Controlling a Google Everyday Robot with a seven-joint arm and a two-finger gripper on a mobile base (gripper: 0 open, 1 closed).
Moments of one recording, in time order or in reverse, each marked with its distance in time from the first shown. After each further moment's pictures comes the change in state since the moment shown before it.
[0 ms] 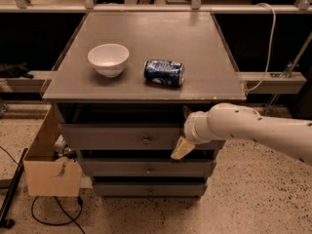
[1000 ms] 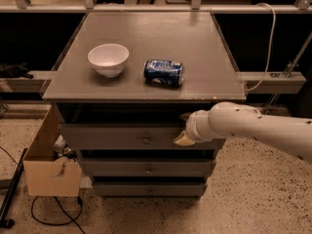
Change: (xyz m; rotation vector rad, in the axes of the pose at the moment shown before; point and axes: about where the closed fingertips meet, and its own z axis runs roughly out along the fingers) arm 0.008 -0.006 0.004 0.006 0.013 0.010
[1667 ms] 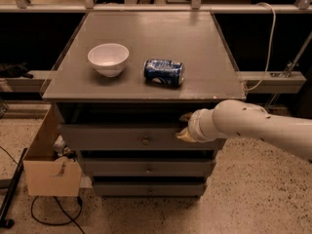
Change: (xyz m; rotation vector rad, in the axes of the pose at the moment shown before) arm -0.007 0.005 -0.017 -0.011 -0.012 -0.001
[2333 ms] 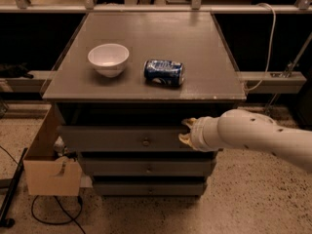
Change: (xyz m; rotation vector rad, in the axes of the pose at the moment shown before) arm 0.003 0.025 -0.025 0.007 -0.001 0.033
